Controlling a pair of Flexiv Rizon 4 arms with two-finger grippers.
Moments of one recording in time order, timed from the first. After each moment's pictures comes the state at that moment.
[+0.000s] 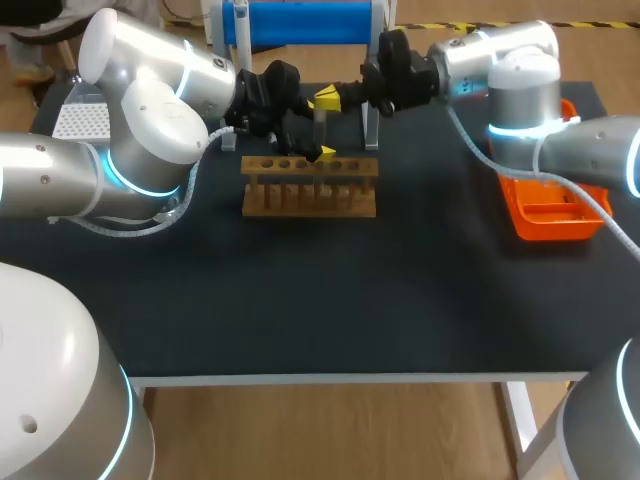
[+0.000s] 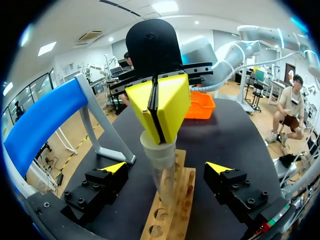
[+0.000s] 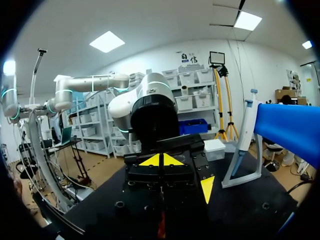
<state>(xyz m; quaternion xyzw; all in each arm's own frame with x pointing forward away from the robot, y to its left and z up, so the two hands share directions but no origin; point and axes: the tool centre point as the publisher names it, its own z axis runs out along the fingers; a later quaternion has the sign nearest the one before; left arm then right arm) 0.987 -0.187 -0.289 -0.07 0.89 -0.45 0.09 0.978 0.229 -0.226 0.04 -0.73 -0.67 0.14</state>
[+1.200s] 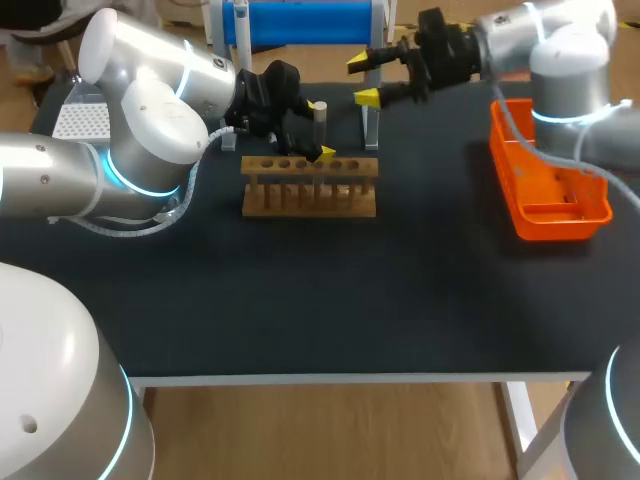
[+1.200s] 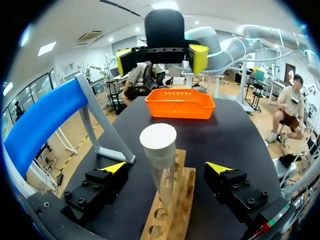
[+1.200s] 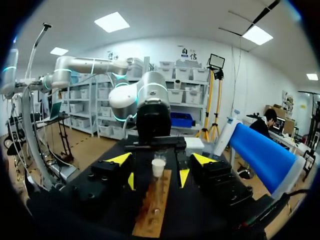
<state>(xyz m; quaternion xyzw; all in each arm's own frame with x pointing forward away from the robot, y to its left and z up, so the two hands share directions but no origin) 0.987 -0.187 -0.289 -0.07 0.89 -0.45 0.09 0.993 0.168 -0.201 0.07 -0.78 -0.62 0.02</state>
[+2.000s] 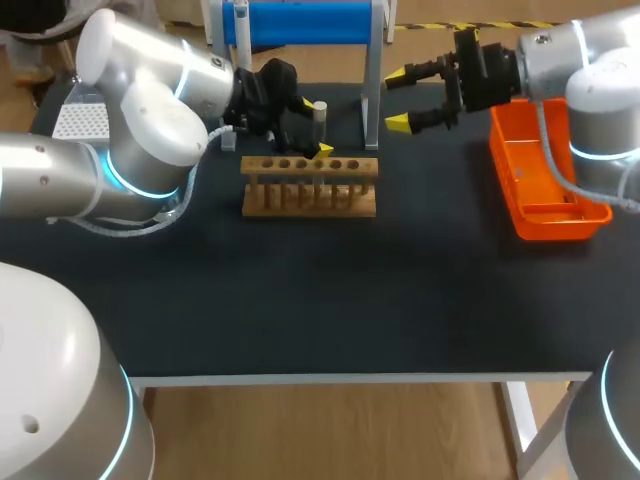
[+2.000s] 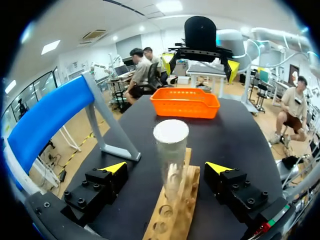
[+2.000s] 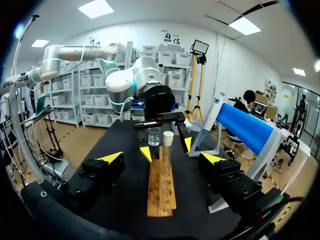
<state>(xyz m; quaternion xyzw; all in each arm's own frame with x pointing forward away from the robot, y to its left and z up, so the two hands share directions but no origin) 0.993 -0.181 -0.288 -0.09 0.89 -0.44 0.10 0.963 0.119 -0.215 0.00 -0.82 -0.58 -0.04</state>
